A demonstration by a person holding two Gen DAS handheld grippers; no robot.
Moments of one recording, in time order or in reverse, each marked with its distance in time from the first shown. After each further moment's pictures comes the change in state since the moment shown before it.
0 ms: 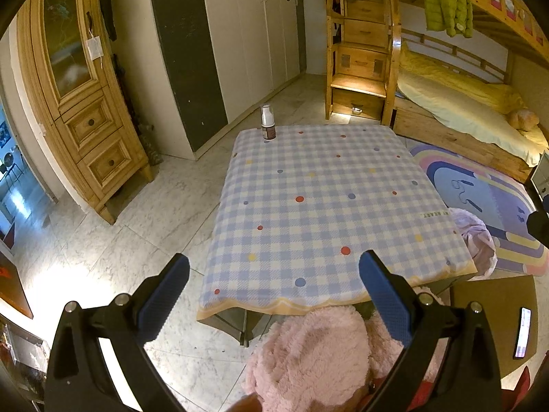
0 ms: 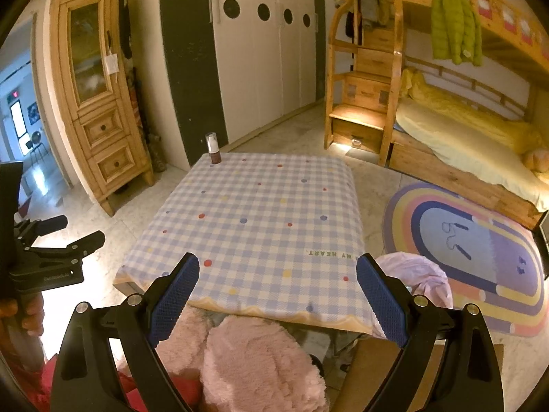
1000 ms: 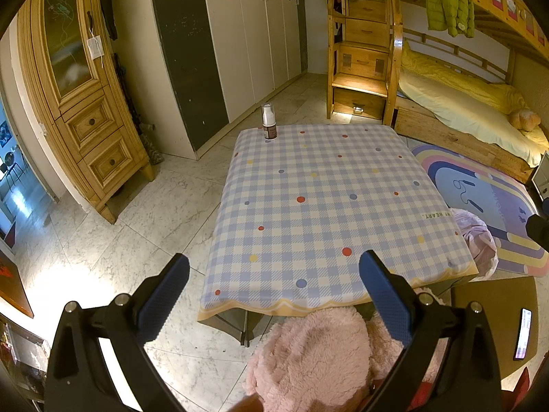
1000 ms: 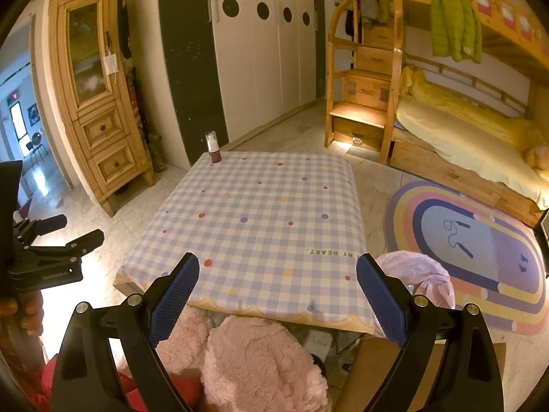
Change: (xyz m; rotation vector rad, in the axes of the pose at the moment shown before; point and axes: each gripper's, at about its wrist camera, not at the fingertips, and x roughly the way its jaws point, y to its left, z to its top) left arm 0.002 0.002 0.001 0.000 0.002 0.001; right arm 0.002 -0.003 -0.001 0.005 0.004 0.002
